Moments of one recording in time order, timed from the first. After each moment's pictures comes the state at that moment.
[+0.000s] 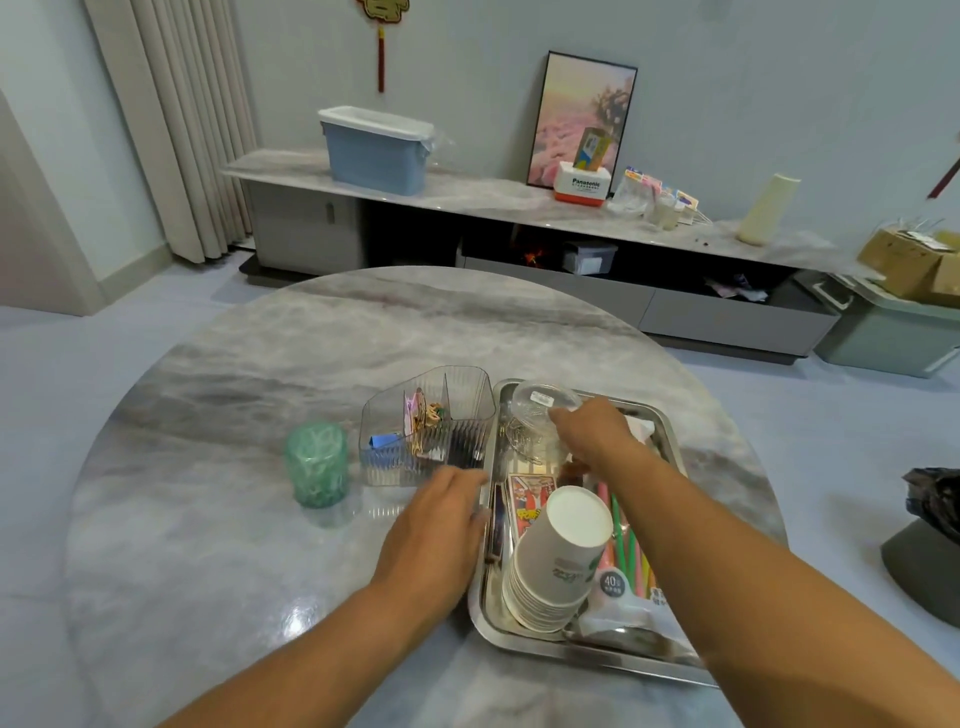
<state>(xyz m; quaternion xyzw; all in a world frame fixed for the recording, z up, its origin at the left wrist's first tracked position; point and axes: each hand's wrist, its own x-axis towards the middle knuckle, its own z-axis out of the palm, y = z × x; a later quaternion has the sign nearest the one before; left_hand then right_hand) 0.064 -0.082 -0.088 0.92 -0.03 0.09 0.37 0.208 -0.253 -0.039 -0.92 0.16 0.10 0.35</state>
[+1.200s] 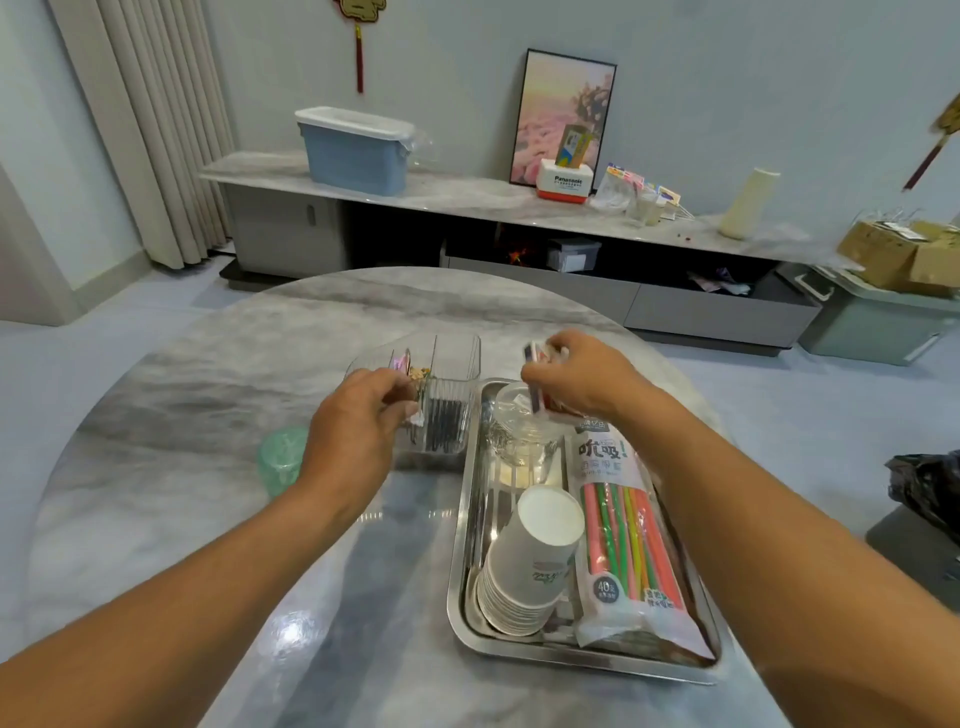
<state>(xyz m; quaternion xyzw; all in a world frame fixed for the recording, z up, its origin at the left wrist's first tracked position) 0.121 -0.030 -0.039 0.87 0.02 0.21 0.45 0.217 -0.268 0.020 -0.97 -0.05 0.03 0.23</state>
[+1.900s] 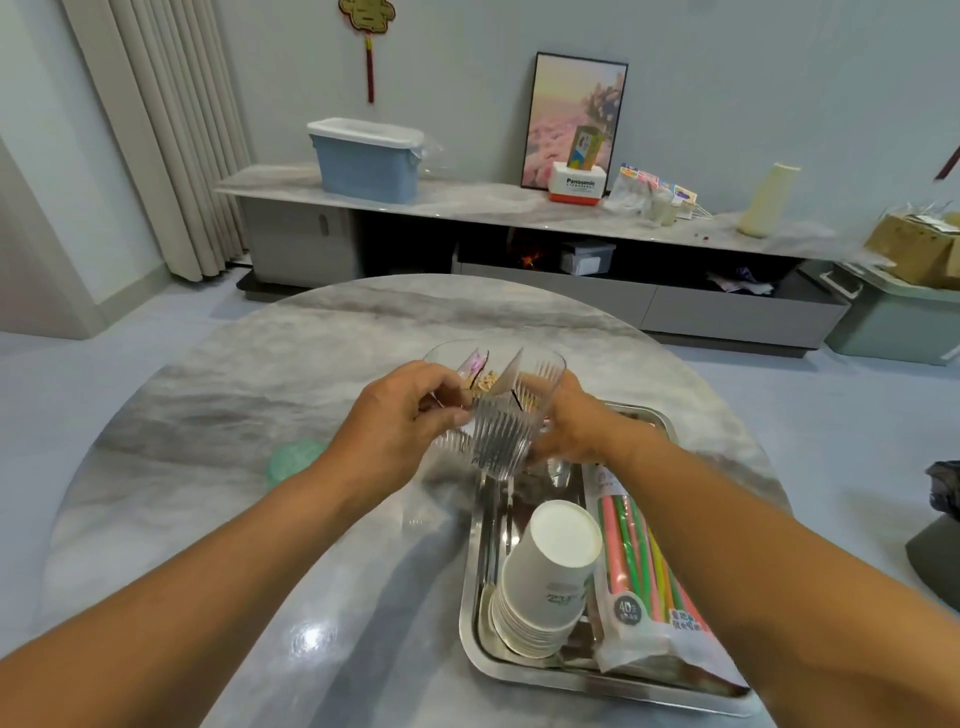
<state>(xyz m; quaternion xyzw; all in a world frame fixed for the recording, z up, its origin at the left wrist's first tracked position) 0.131 -0.040 -0.012 0.86 -0.10 0.12 0.49 0.247 -0.267 -0.047 -0.96 -0.16 0.12 0.19</state>
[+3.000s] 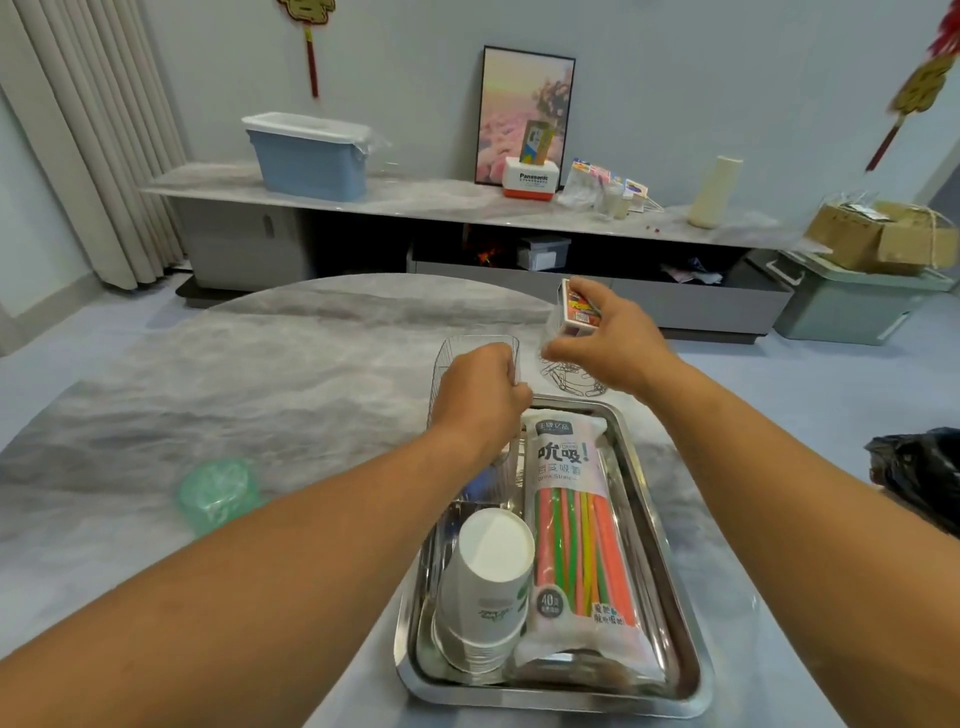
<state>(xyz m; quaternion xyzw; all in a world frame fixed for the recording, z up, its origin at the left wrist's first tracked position) 0.204 -0.170 -0.015 0.89 -0.01 0.11 0.44 0.252 -0.335 0.032 -0.93 -0.04 -0.07 0.35</state>
